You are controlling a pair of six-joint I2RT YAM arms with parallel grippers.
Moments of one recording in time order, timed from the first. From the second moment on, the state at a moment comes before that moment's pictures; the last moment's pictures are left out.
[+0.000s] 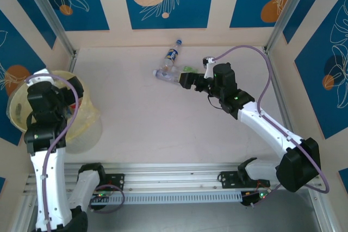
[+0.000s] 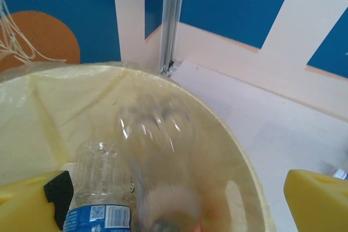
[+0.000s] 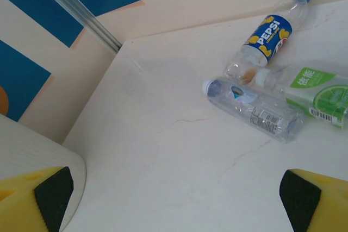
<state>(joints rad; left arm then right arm) 0.16 0.79 1.20 -0.81 -0.21 -0.22 0.50 1.25 1.00 -0.13 -0.17 0.52</state>
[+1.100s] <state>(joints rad) 0.34 1.18 1.29 -0.49 0.18 -0.37 0.49 1.26 1.00 -0.18 -0.15 0.52</state>
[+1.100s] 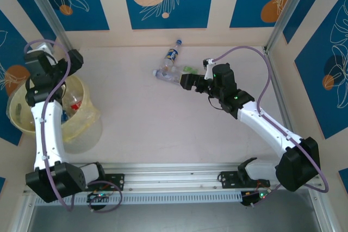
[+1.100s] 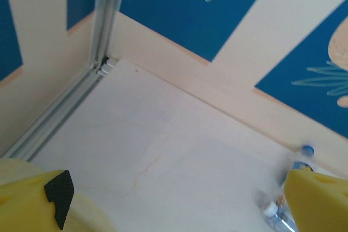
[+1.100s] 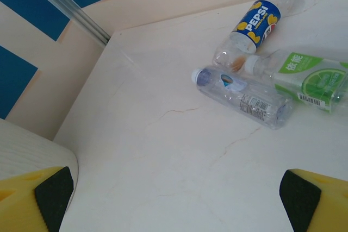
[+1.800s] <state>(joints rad) 0.40 1.16 1.31 -0.52 0.39 -0.47 0.47 1.25 1.00 -0.21 -0.12 0.53</state>
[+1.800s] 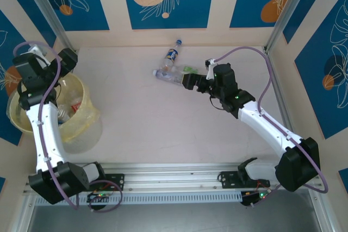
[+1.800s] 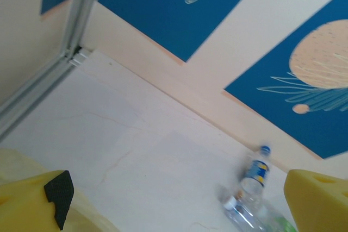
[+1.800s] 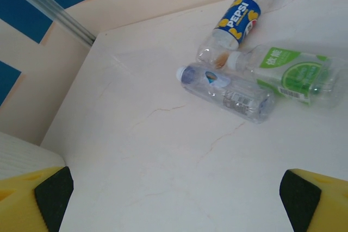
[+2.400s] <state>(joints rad) -0.21 1.17 1.37 -0.58 0.24 -0.45 0.35 1.38 1.03 -0.29 -0.10 0.35</state>
